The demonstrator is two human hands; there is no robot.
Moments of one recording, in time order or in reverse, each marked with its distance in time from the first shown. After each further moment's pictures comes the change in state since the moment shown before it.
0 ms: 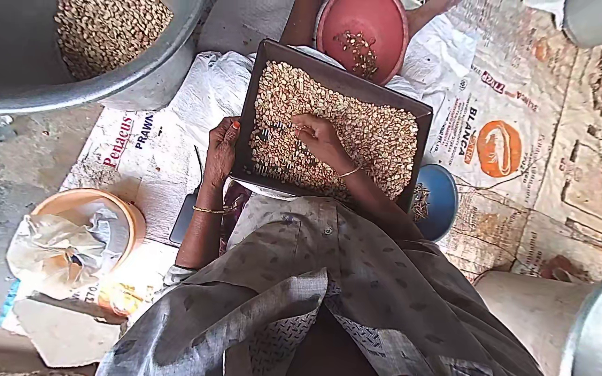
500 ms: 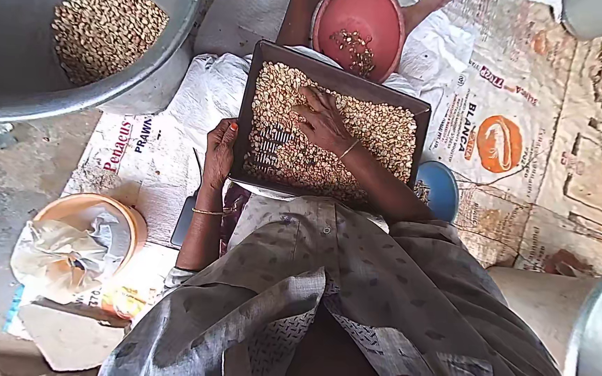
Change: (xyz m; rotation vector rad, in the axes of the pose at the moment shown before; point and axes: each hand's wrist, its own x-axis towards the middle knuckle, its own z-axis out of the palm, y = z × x) left_hand 0.000 -0.001 0.000 0.023 -0.010 -0.001; right_hand 0.032 0.036 -0.023 -0.674 -0.060 -0.204
